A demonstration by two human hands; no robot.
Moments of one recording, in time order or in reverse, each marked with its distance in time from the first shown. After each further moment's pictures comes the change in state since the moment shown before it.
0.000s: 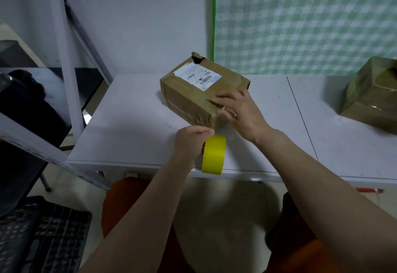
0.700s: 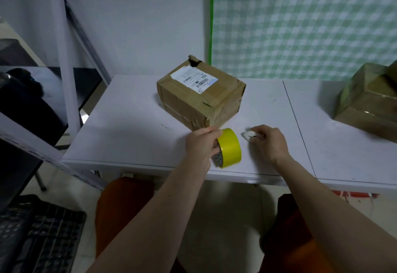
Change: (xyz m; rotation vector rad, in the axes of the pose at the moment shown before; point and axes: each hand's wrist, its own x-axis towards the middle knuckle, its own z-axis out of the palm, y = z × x) left_hand -0.007 0.010 0.046 -0.387 0.059 -0.295; right_hand -0.079 0.053 0.003 0.230 0.009 0.664
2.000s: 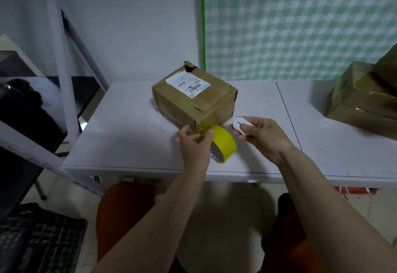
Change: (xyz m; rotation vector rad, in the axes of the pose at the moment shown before) left_hand -0.001 -0.020 -0.010 0.216 0.168 0.382; right_hand -0.017 -0.055 -0.025 0.919 -0.266 0.166
